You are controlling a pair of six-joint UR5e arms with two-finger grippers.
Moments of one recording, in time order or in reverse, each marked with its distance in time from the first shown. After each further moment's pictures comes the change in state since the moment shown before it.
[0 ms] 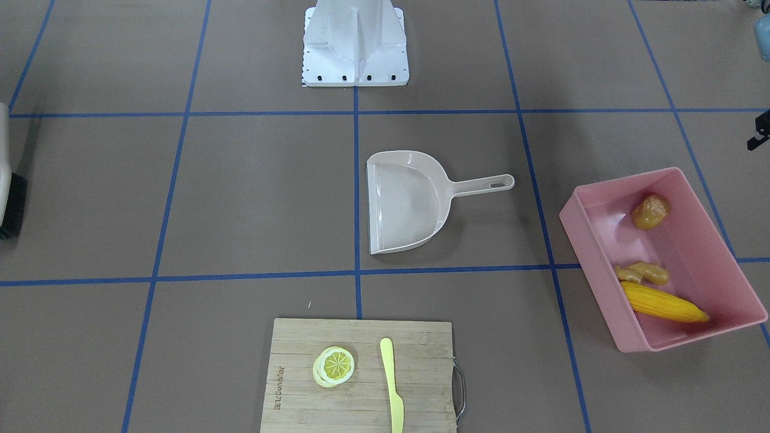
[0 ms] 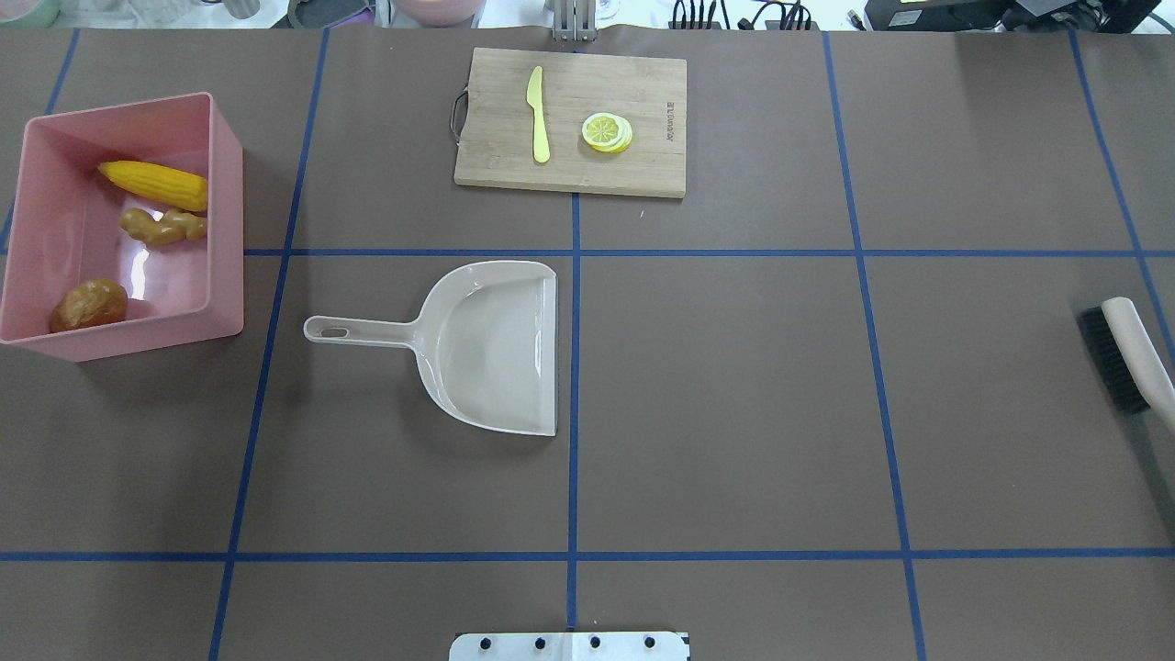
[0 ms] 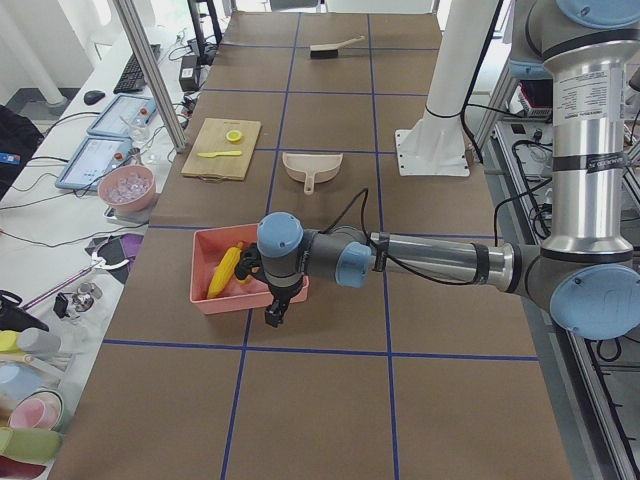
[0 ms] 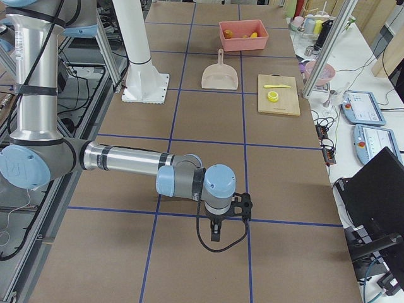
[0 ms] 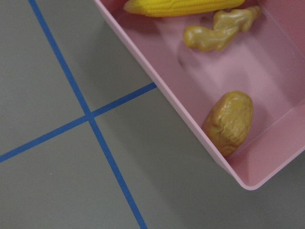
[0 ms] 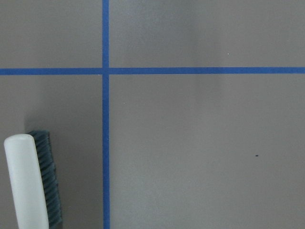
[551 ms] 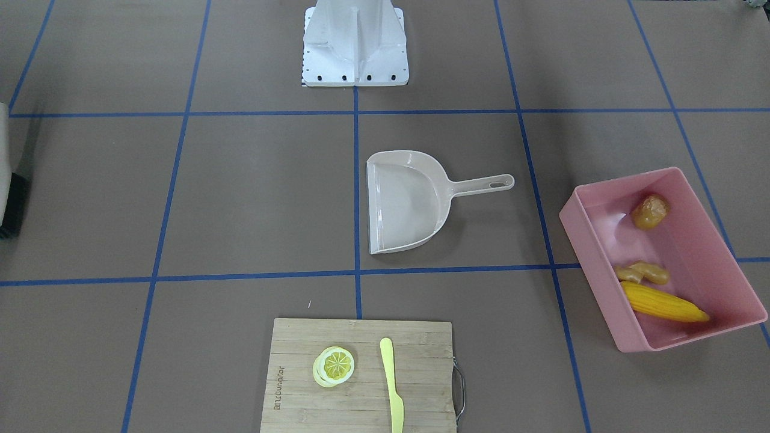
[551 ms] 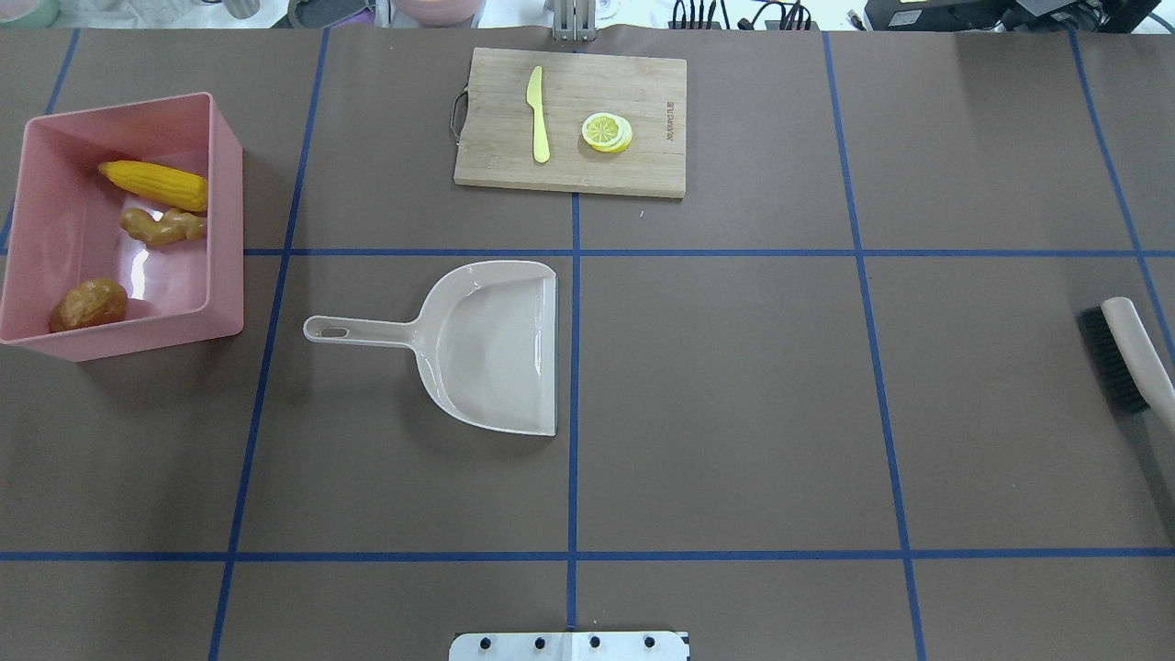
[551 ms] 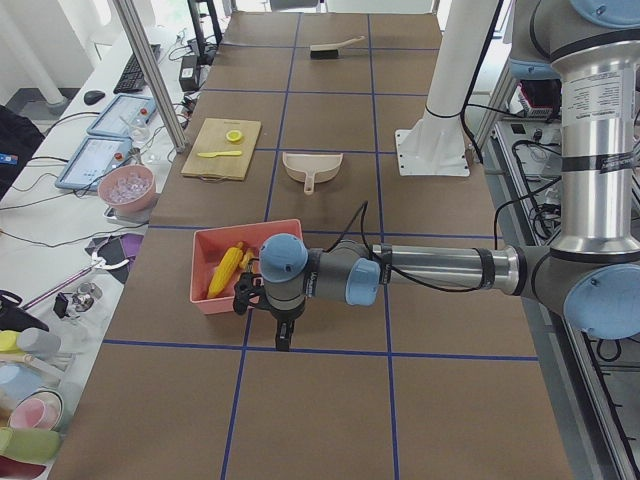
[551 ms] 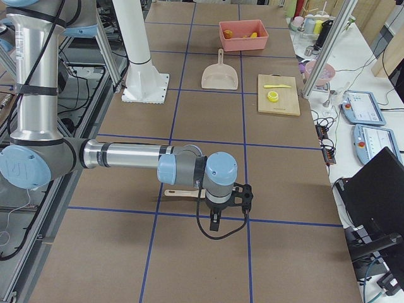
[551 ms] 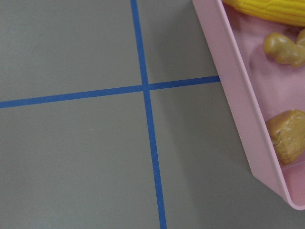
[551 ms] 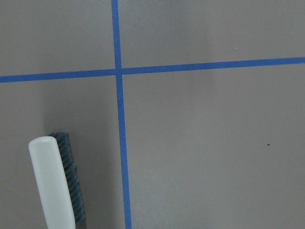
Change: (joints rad) left arm -0.079 0.030 0.031 0.002 -0.004 -0.181; right arm -0.017 -0.006 0.063 -0.054 0.004 0.065
